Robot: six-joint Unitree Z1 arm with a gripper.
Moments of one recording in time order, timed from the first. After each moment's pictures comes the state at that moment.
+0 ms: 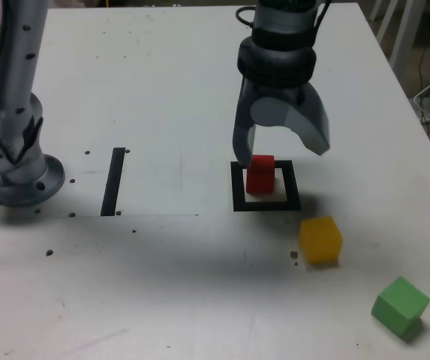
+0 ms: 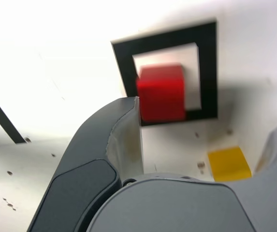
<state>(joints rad) -0.10 2.02 -1.64 1.29 0.02 0.06</state>
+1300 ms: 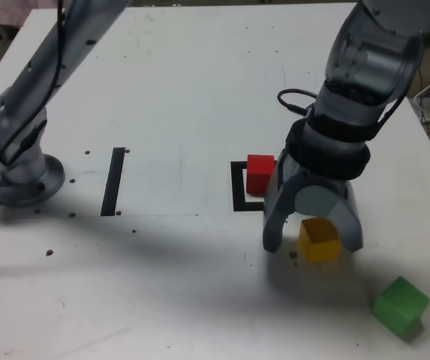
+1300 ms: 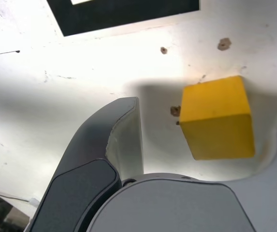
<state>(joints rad) -0.25 2.33 -1.96 1.44 -0.18 -0.10</state>
